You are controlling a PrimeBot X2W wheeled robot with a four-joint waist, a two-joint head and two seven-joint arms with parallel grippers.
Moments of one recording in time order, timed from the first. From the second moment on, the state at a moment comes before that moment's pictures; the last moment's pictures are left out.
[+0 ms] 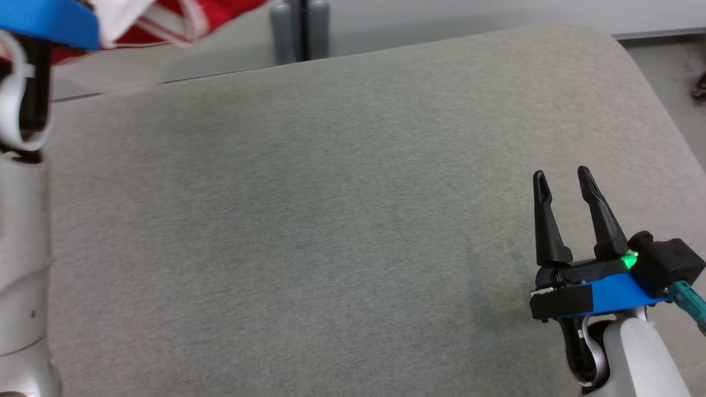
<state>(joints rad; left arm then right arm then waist) -0.95 0.36 -0.15 0.18 -0.28 -0.13 0.01 -0.25 -0.05 0.01 0.15 0.20 0.13 -0.26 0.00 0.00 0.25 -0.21</state>
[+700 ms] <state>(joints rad) -0.66 0.21 -0.45 0.43 -0.36 -0.13 -0.08 -0.28 -0.05 0.05 0.15 0.25 0.13 -0.26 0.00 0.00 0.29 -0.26</state>
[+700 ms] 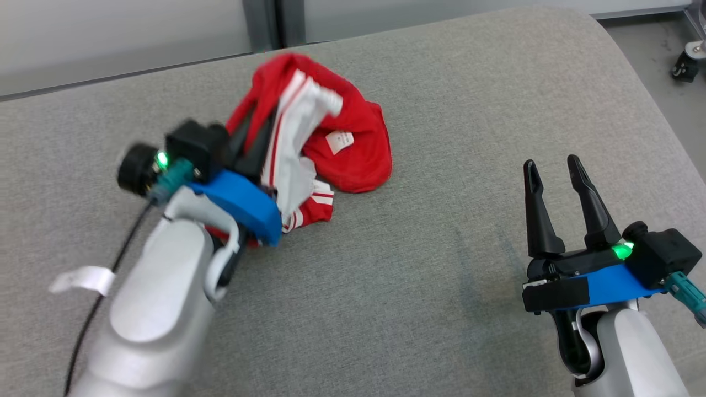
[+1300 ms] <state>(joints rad) -0.58 0.15 -0.42 0.42 -0.39 -0.06 -0.26 -0.23 -0.05 0.04 0.18 0.21 0.13 -0.26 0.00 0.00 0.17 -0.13</state>
